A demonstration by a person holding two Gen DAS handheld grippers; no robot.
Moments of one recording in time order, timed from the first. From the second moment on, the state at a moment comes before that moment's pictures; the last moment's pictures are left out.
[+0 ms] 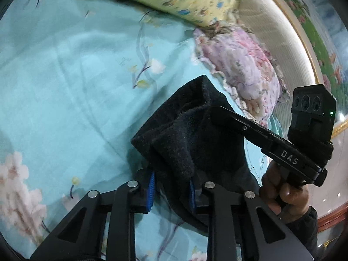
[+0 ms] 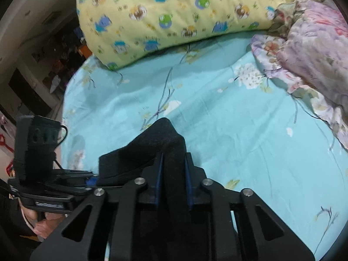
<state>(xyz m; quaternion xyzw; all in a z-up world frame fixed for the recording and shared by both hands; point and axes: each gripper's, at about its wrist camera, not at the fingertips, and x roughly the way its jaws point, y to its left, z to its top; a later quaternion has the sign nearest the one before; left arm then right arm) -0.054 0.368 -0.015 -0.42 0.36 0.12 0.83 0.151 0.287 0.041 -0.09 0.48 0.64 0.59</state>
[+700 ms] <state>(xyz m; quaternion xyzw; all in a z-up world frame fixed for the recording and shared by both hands) -0.043 0.266 0.090 -0.33 0.32 0.02 0.89 0.179 0.148 0.115 0.06 0.44 0.62 0.65</state>
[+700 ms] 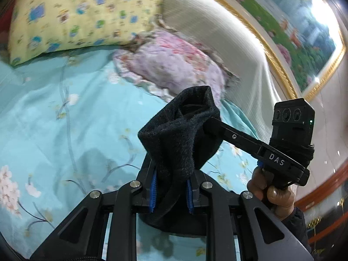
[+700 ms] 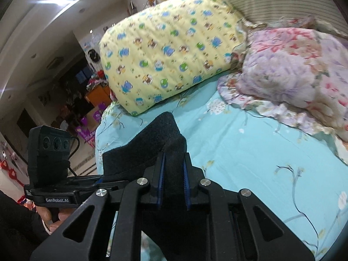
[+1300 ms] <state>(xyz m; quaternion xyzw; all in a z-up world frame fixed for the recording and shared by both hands) -0.002 0.120 0.104 -0.24 0.35 -0.10 0.90 0.188 -0.020 0.100 0.15 0.43 0.53 0.71</state>
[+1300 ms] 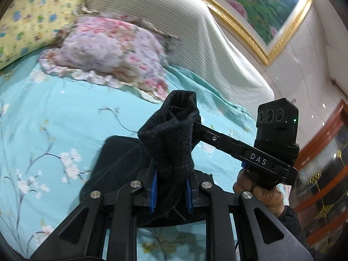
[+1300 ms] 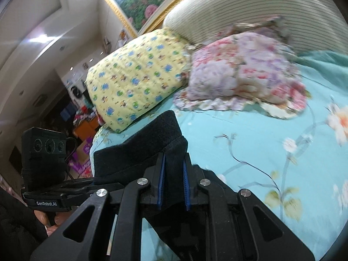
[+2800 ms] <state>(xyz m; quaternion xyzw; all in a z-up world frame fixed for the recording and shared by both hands) 0.025 -0.039 0.039 -0.11 0.41 -0.23 0.88 0.142 -0.210 0.017 0.28 0.48 0.27 0.78</state>
